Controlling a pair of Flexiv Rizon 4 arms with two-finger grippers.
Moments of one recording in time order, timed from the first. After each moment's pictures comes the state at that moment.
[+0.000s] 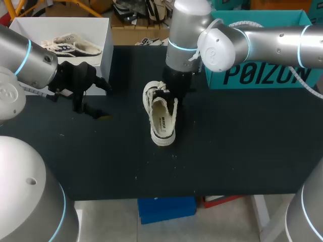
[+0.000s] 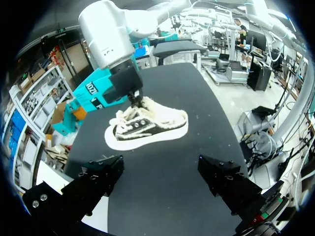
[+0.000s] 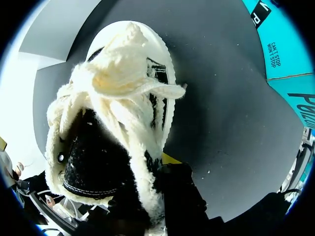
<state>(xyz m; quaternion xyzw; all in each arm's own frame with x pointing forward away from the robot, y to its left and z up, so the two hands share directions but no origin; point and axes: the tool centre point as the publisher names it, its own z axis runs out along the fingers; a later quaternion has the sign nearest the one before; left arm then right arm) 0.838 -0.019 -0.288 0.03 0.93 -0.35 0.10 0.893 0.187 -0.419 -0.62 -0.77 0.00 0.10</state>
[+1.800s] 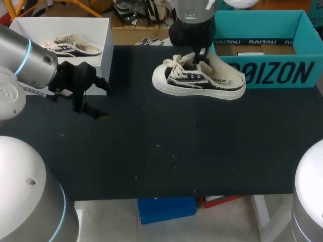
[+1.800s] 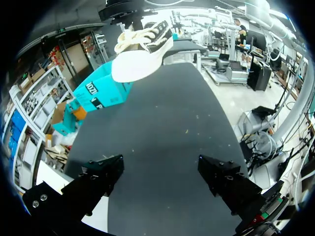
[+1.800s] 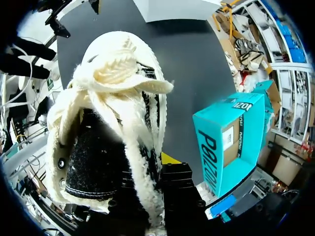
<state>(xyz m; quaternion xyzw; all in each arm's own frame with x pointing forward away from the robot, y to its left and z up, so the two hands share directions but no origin) 0.838 -0.019 -0.288 0.03 0.93 -0.35 0.10 0.885 0.086 -0.204 -0.18 -0.98 0.11 -0.07</state>
